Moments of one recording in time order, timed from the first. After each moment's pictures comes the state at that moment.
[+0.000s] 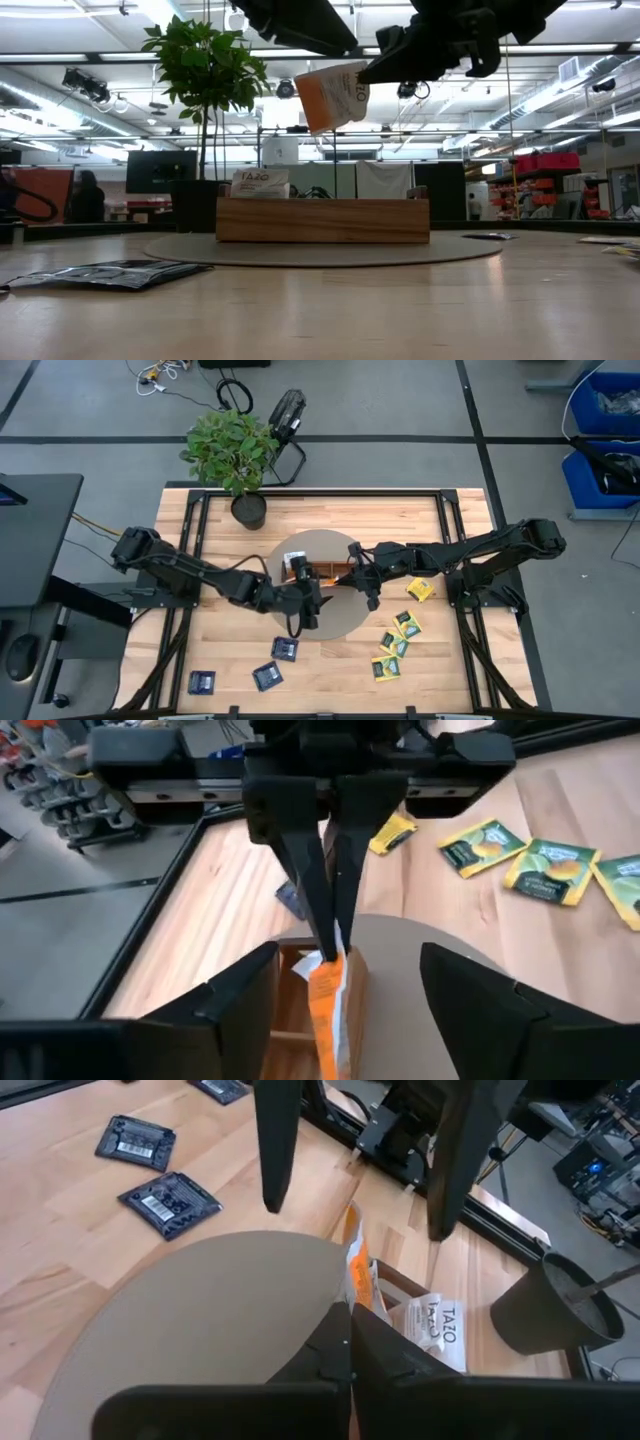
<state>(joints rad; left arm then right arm) -0.32 1.62 1.15 -0.05 -0.62 0.03 0.06 1.37 0.79 0.13 -0.07 -0.53</state>
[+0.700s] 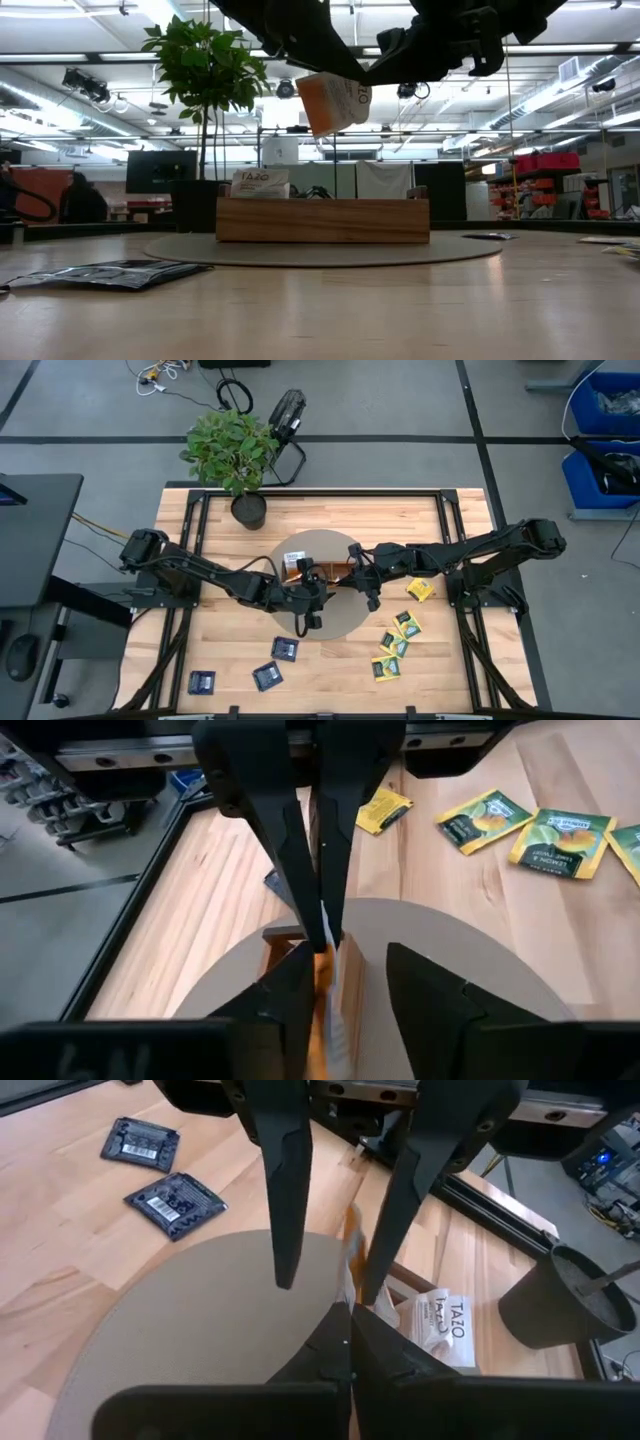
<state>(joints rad) -0.29 1.69 1.15 -0.02 -0.58 0.06 0.06 1.37 0.78 0.12 -0.07 -0.51</state>
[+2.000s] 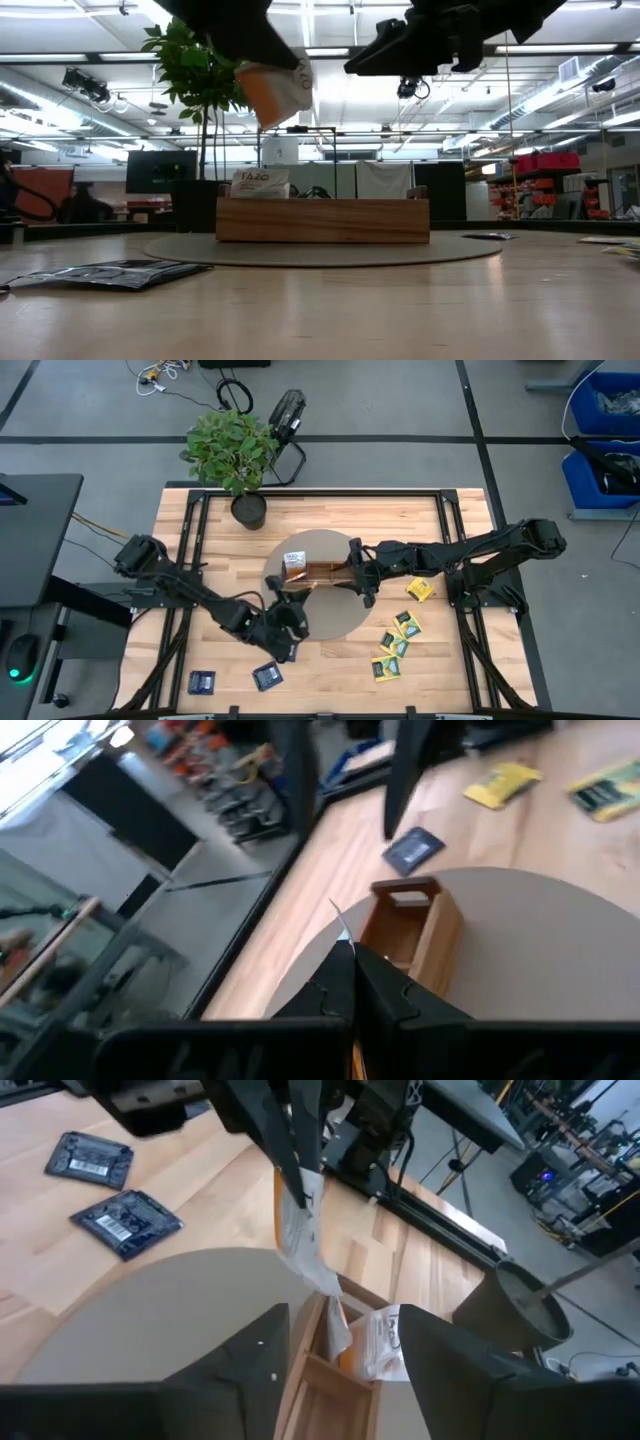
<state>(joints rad) -0.52 1.69 1.07 -0.10 -1.18 -0.11 0.06 1.37 0.78 0.20 -0.01 -0.53</state>
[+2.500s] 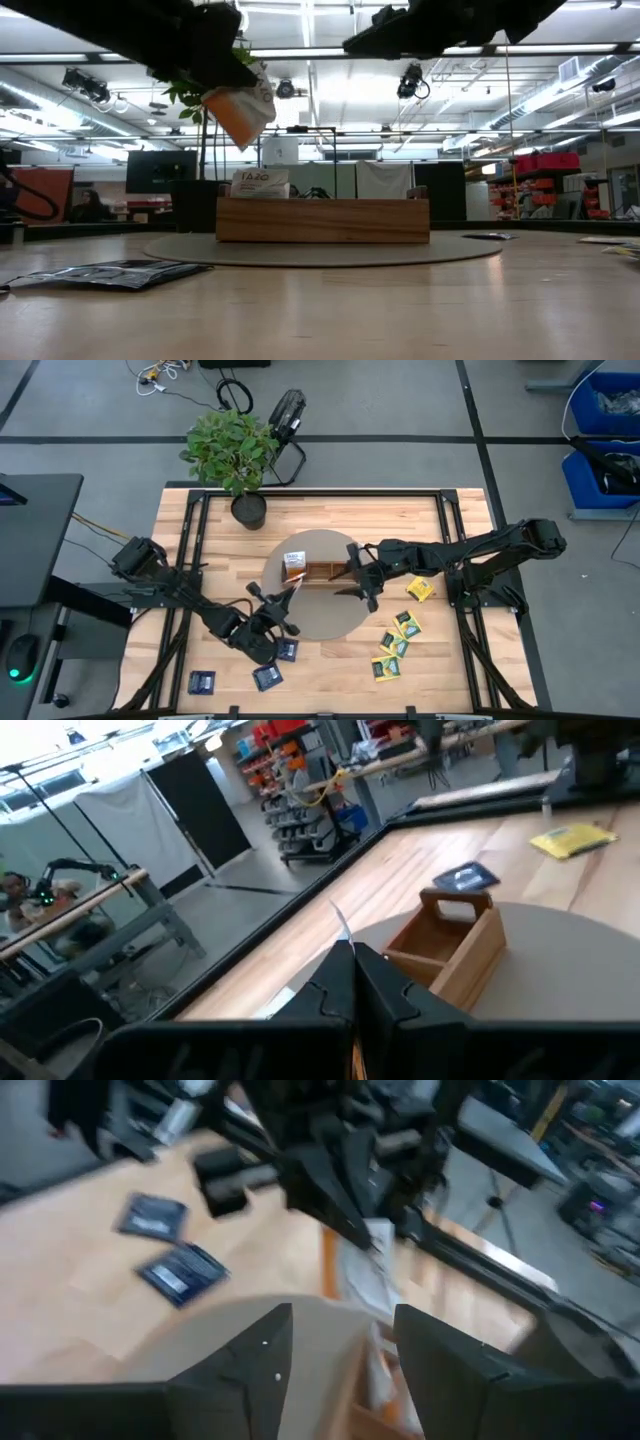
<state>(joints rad) -0.61 1.69 0.84 0.23 -1.44 -0.27 0.06 1.37 0.79 0.26 -0.18 -0.47</state>
